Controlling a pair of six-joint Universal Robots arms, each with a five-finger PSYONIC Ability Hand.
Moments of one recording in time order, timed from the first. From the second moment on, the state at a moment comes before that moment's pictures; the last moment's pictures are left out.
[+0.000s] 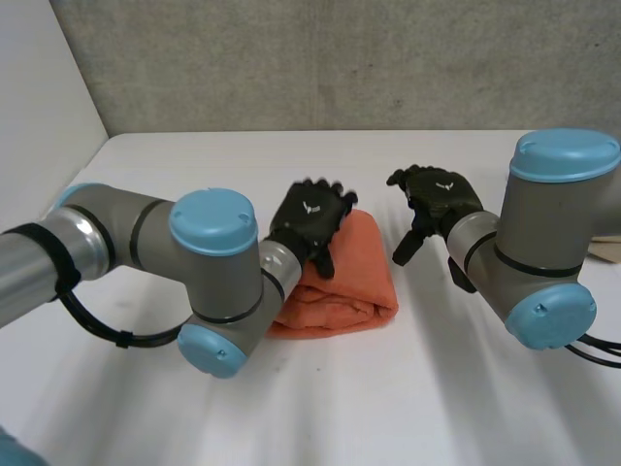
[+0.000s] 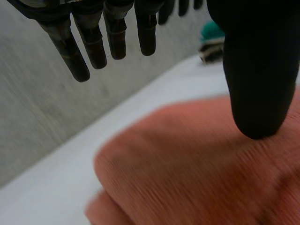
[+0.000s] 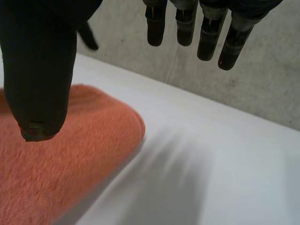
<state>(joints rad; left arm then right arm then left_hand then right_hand) 4.01 -2.37 -1.10 3.32 -1.53 3.37 2.03 -0.99 1.25 0.01 1.52 3.13 0.29 0.28 0.28 0.28 0.10 0.20 0.22 0.21 0.23 0.06</state>
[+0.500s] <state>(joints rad) 4.03 -2.30 -1.24 3.31 -1.62 3.50 2.03 -0.97 1.30 0.03 1.50 3.04 0.56 0.55 0.54 0.55 0.37 0.20 0.22 0.21 0.23 0.06</state>
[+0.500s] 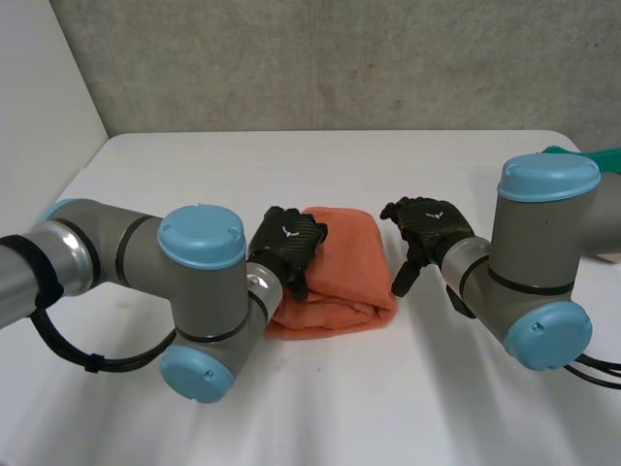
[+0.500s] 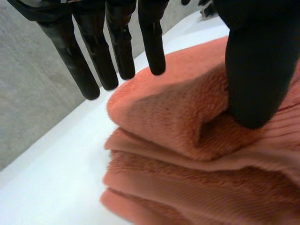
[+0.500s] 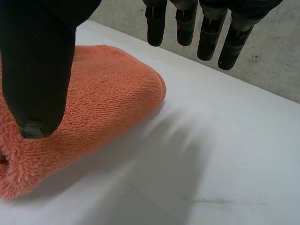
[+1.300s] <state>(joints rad) 4.02 -2.08 -1.49 3.34 -1.75 3.60 2.13 -0.62 0.81 0.30 1.39 3.01 0.28 0.27 0.26 0.26 0.08 0.20 0.22 0.21 0.23 0.06</state>
